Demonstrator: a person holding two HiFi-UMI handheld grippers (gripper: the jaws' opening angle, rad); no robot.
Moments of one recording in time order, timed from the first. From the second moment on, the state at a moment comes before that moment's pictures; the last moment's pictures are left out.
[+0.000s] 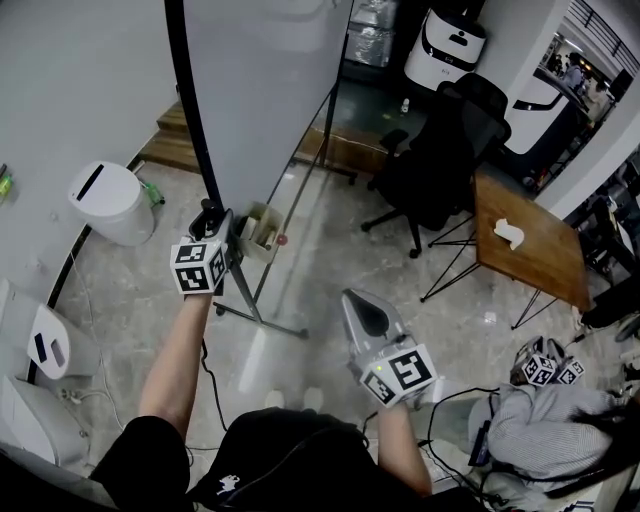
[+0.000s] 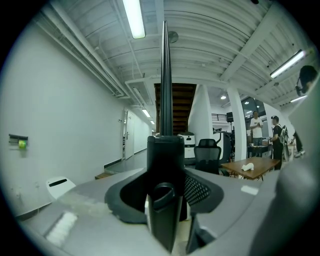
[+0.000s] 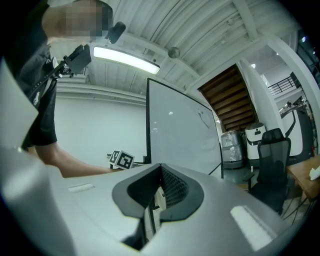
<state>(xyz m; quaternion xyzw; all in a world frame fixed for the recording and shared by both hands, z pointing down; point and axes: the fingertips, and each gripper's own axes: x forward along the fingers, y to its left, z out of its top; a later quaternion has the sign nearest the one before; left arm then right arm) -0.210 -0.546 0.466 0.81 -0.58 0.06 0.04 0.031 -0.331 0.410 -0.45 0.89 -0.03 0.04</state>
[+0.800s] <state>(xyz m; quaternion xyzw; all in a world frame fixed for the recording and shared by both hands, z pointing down) -0.215 -0.510 0.458 0.81 -0.58 0.06 0.03 0.054 -0.348 0.404 -0.45 0.89 -0.03 0.04</state>
